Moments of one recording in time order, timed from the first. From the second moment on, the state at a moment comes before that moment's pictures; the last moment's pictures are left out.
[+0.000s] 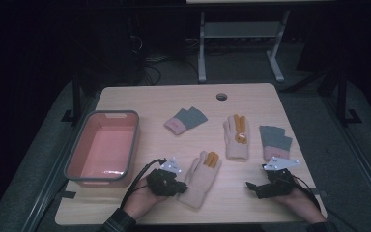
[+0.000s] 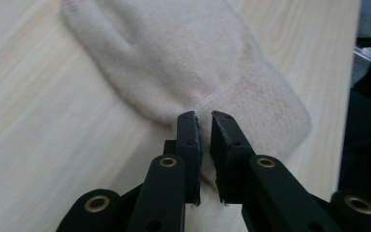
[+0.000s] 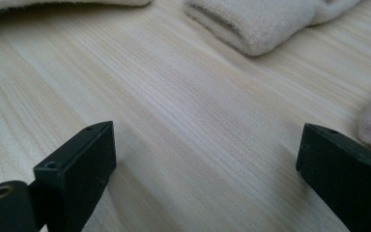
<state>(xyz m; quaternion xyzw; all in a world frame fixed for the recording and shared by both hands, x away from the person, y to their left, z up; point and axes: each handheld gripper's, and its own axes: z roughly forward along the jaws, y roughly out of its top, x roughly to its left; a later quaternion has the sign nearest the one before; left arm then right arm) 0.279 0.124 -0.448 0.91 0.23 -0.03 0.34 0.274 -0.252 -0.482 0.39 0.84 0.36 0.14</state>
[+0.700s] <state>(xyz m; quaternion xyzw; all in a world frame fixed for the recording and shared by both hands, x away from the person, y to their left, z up) 0.268 0.067 -0.453 0.92 0.17 -0.06 0.36 0.274 -0.251 -0.482 0.39 0.84 0.36 0.14</state>
